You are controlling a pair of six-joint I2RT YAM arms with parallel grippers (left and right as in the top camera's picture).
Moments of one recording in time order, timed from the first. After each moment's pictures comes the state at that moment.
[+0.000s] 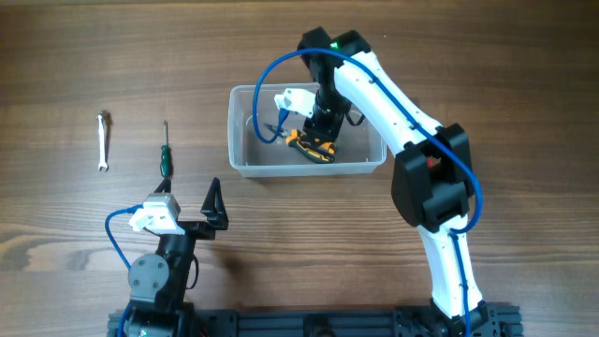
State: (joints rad) left arm -0.15 0.01 0.01 -0.07 -0.03 -0.31; right arm 0.49 2.34 2.07 -1.39 -0.24 -0.76
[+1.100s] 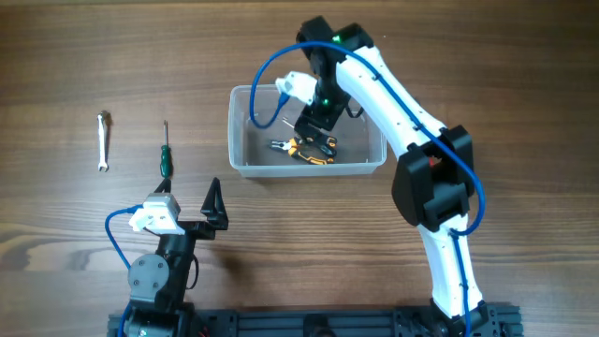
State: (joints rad) left arm -0.15 0.01 0.01 -0.07 -0.03 -0.31; right arm 0.48 2.34 2.17 -1.36 -0.15 -0.62
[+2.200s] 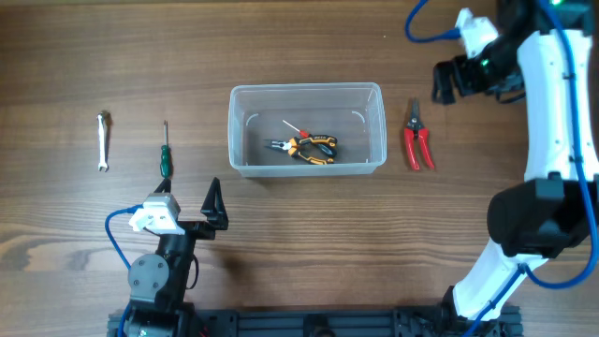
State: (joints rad) left arm -0.15 0.01 0.01 -0.07 -0.03 -0.31; right arm -0.07 1.99 2.05 -1.51 -0.10 -0.31
